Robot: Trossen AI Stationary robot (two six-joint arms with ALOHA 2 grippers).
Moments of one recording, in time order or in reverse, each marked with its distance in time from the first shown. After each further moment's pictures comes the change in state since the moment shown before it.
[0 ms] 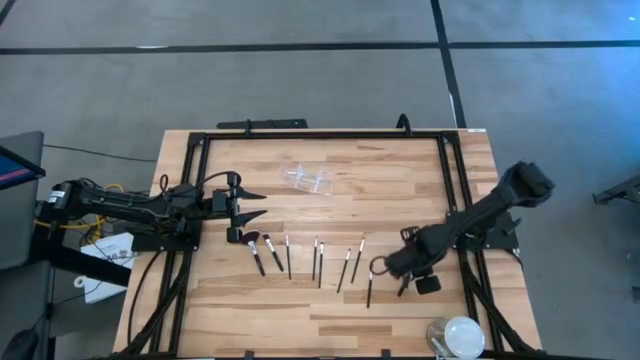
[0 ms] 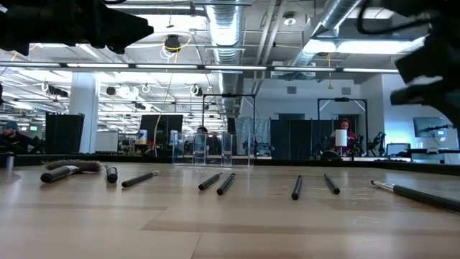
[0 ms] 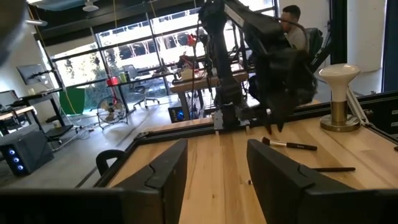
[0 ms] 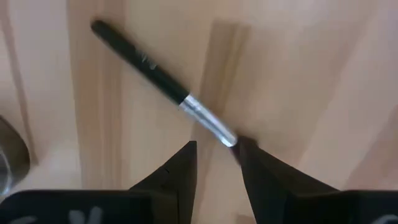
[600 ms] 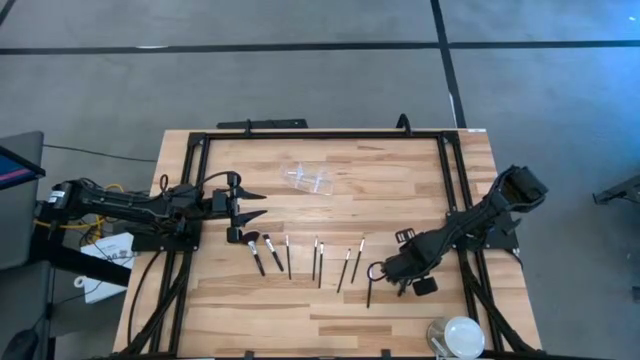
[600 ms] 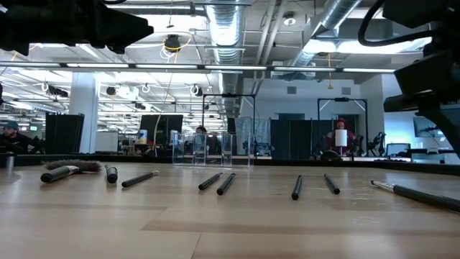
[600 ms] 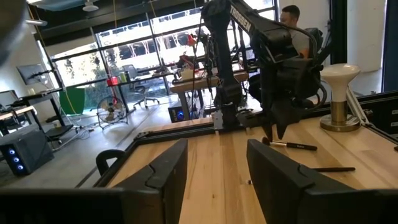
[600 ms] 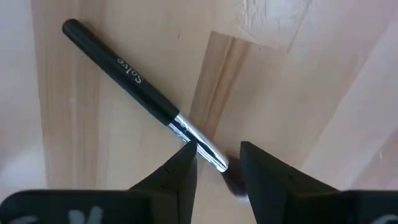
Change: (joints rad) left arm 0.000 0.000 0.000 0.000 0.000 0.000; right arm 0.022 0.068 0.000 0.056 0.067 -0.045
